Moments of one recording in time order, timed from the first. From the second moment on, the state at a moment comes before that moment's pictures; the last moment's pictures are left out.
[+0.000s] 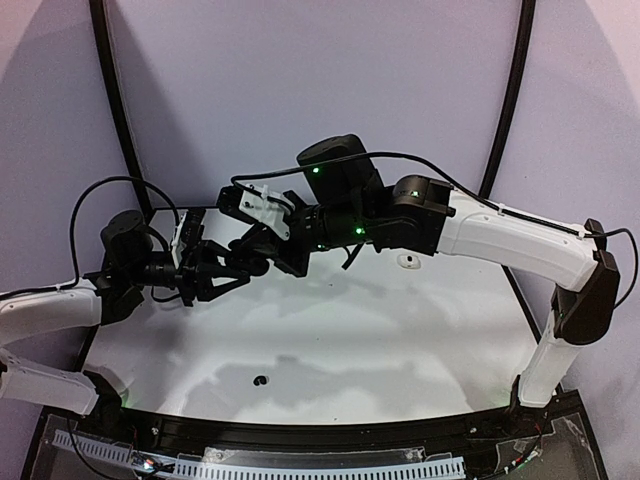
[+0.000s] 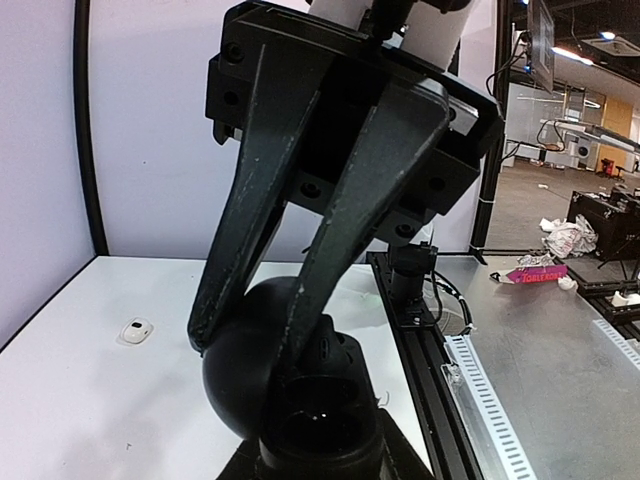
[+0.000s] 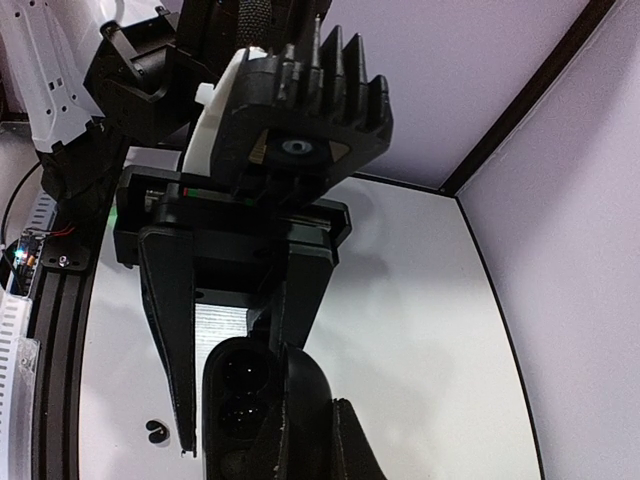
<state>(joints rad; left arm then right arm) -0.57 1.13 0.61 0.56 1.02 -0.03 1.18 1.76 1.79 -0.46 -0.05 -0.45</state>
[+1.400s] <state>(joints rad) -0.57 1.13 0.59 0.62 1.09 0.06 1.13 1.71 1.69 -0.39 -0.25 -0.32</state>
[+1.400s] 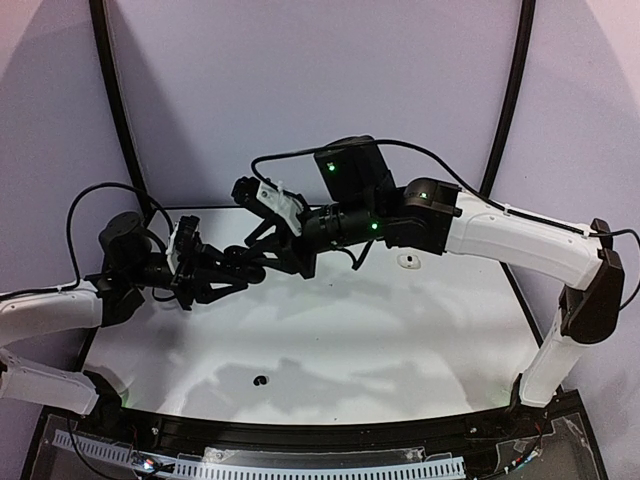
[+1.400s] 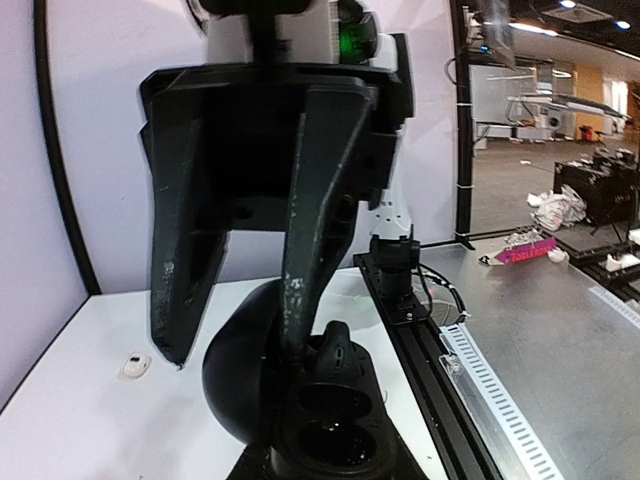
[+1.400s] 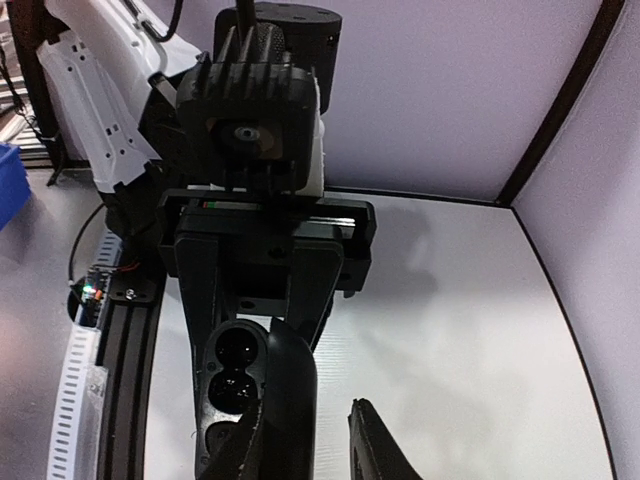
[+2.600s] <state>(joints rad) -0.57 1.13 0.57 0.63 1.07 -0.05 1.06 1.66 1.62 -0.25 -0.48 -0.15</state>
